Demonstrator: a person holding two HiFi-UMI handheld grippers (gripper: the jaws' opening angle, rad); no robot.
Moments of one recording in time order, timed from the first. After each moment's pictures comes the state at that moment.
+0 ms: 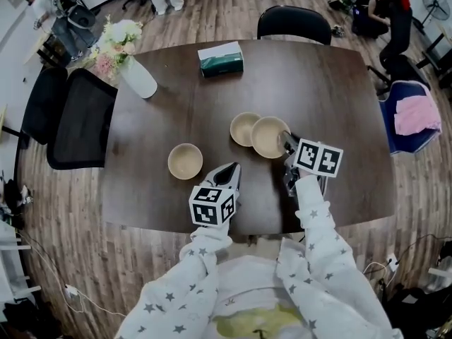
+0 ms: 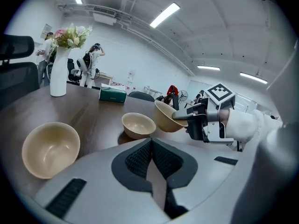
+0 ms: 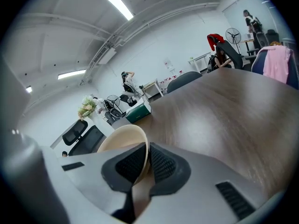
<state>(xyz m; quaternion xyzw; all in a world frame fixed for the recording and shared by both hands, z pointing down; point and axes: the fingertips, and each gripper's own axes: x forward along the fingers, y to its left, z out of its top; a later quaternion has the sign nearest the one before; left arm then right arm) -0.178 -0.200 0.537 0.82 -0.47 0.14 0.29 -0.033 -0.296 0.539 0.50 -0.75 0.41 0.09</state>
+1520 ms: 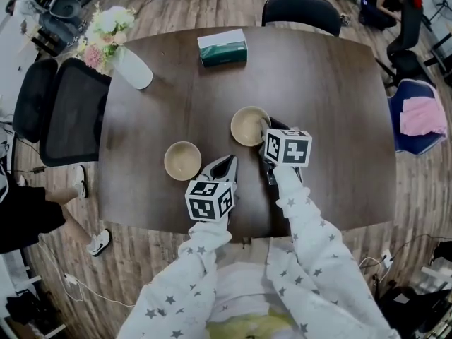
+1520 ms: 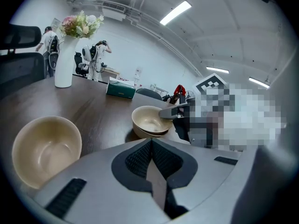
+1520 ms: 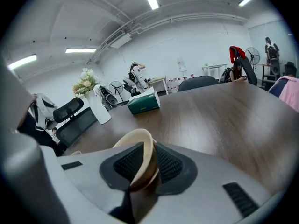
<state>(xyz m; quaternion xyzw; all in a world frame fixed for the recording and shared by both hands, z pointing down) -0.194 -0.228 0.556 0.79 -0.50 0.14 0.33 -0.107 -0.342 0.567 0.50 -0.78 0.33 0.18</state>
